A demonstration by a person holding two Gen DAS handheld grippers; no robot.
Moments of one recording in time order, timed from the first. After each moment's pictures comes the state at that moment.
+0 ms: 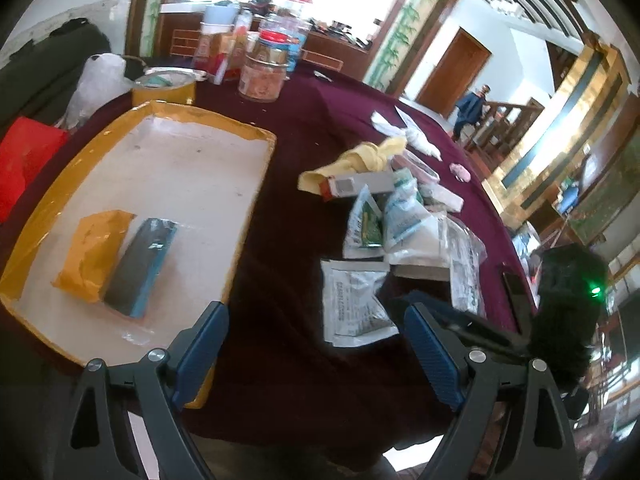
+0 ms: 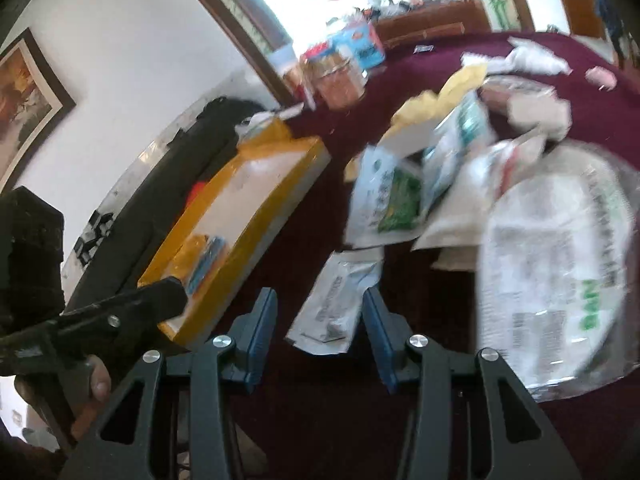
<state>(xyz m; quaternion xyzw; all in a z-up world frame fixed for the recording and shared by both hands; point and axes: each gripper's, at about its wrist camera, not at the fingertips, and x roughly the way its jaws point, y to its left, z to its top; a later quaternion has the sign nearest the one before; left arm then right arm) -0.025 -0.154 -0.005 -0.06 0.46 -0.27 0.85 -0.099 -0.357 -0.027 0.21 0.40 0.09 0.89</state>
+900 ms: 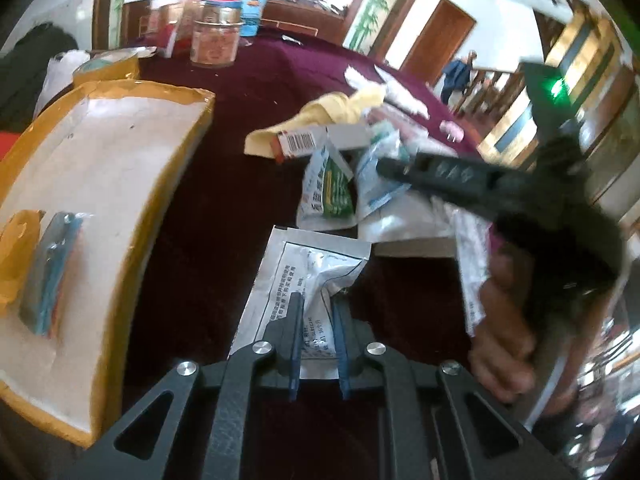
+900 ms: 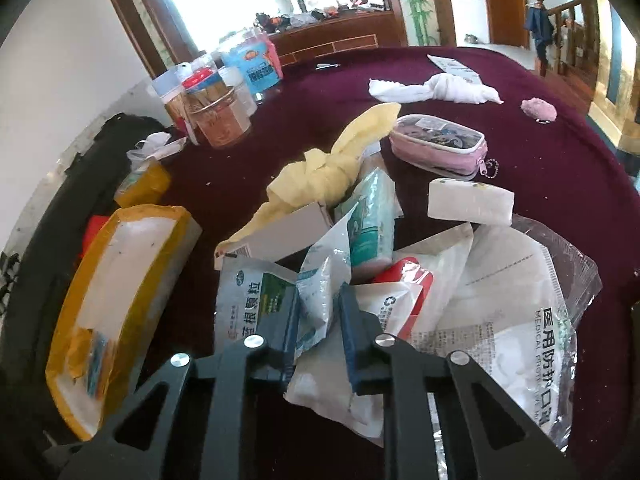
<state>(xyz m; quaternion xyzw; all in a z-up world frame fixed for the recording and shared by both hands) -0.012 -0.220 -0.050 0.00 0.49 -0.30 0.82 -0.001 -0.401 -0.025 0.16 0.43 -0.09 0.88</state>
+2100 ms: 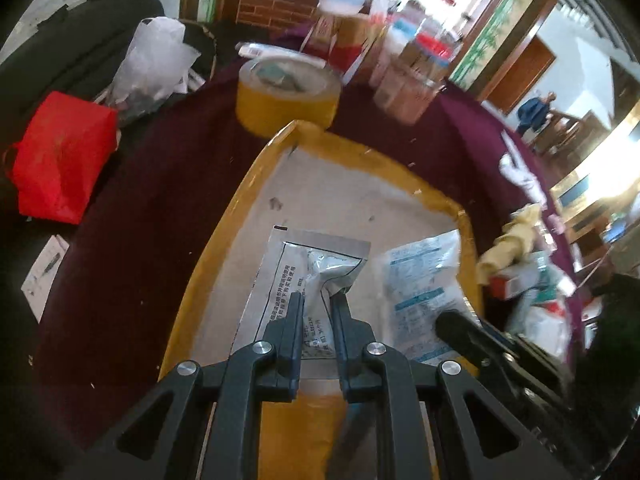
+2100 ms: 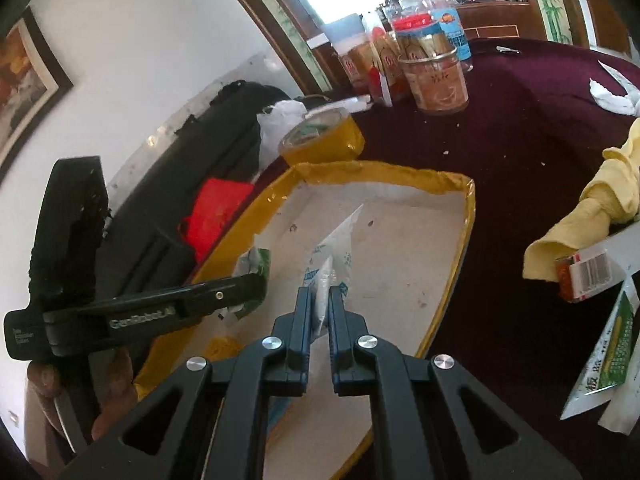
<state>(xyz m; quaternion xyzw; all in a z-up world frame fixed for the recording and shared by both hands) 0.157 -0.067 -0.031 -0.06 0.52 -0.18 0.83 0.080 -0.230 -0.041 0.19 0.42 0.13 0.88</state>
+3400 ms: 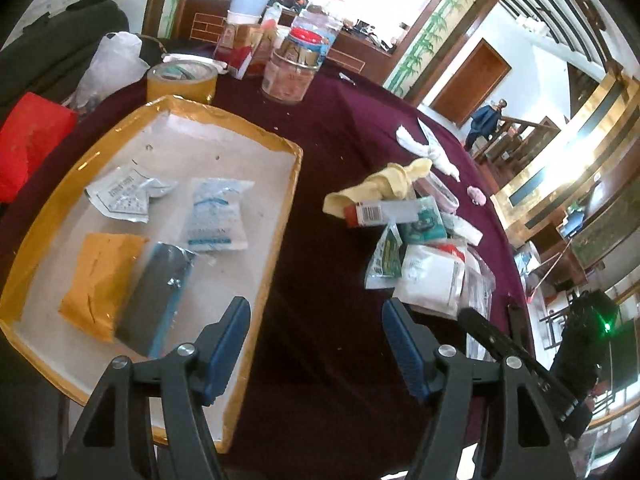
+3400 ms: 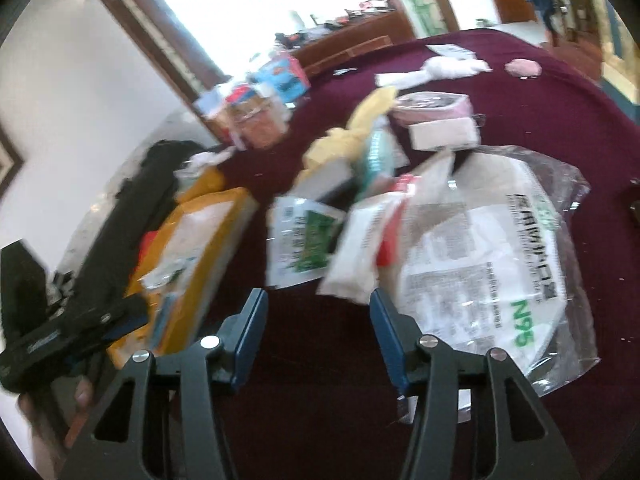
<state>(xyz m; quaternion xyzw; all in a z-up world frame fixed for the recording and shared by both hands) 0.021 -0.145 -0.003 -0.09 0.48 -0.25 0.84 -0.086 -0.396 -0.019 0.25 0.39 -0.04 0.88</state>
